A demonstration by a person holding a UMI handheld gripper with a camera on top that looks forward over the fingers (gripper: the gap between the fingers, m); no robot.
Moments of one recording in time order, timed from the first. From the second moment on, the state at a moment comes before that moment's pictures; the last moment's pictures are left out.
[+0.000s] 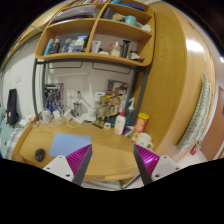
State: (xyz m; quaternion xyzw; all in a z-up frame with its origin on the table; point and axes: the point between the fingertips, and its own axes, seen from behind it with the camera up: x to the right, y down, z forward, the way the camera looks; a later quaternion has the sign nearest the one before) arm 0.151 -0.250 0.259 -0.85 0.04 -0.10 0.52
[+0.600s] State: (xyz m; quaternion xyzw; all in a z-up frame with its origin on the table) arm -0.206 -0.203 0.056 -0.90 -0.09 0.06 0.43
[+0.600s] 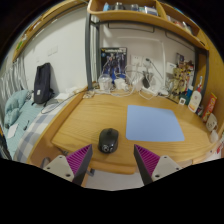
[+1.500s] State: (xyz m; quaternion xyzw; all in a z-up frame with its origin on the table) arm -0.254 -0.128 0.000 -0.91 -0.07 0.04 0.40
